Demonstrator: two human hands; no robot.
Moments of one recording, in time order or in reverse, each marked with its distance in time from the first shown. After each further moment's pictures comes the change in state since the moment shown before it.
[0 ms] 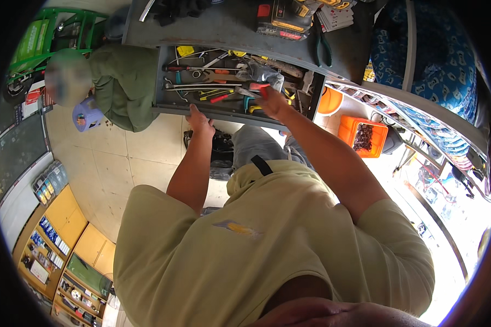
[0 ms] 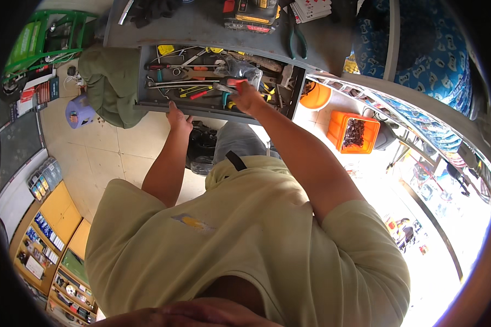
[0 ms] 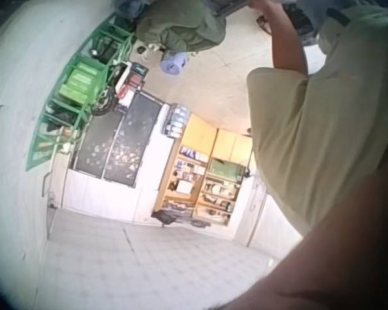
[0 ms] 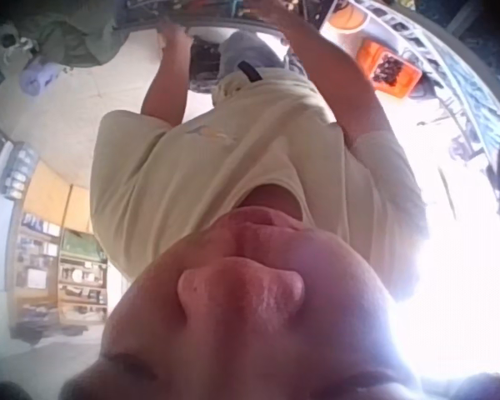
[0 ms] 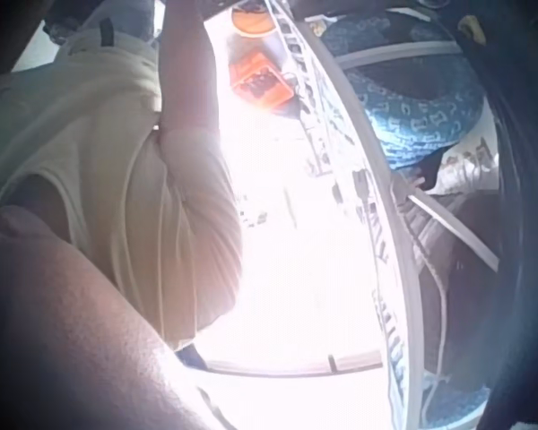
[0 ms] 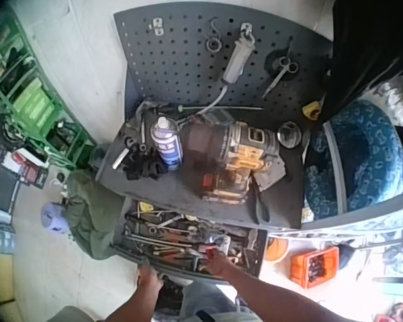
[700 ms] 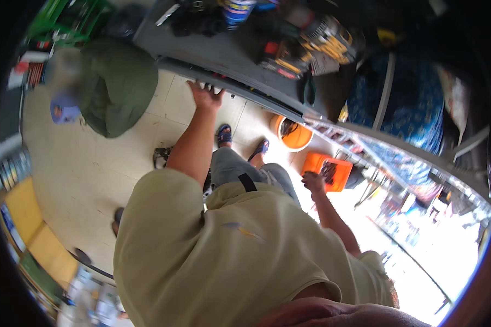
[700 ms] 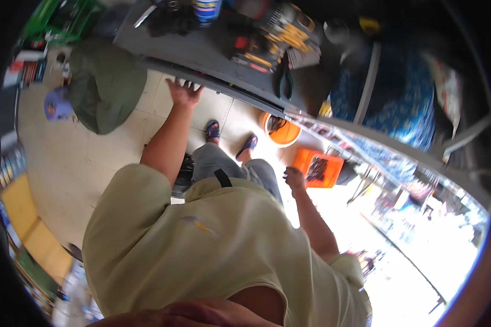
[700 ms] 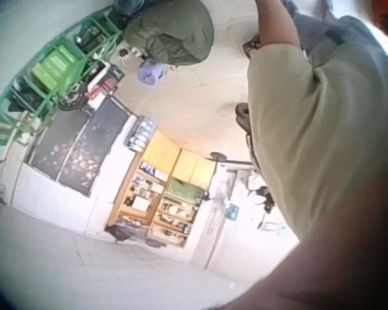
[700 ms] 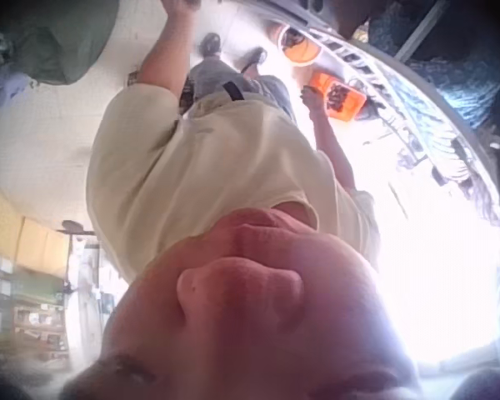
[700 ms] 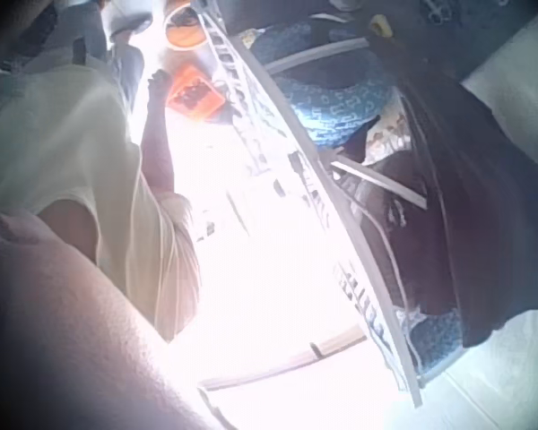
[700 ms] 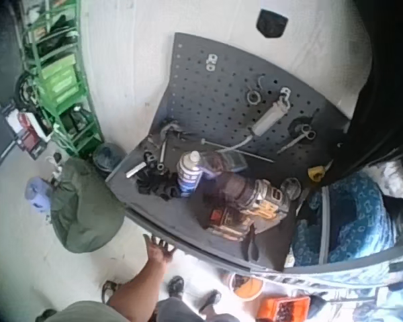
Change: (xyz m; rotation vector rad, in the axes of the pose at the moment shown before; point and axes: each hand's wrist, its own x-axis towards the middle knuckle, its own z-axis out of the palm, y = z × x) left_hand 0.021 0.025 0.131 -0.613 -0.641 -0.015; right_hand -0.187 0.207 -0.098 0.785 0.227 0.555
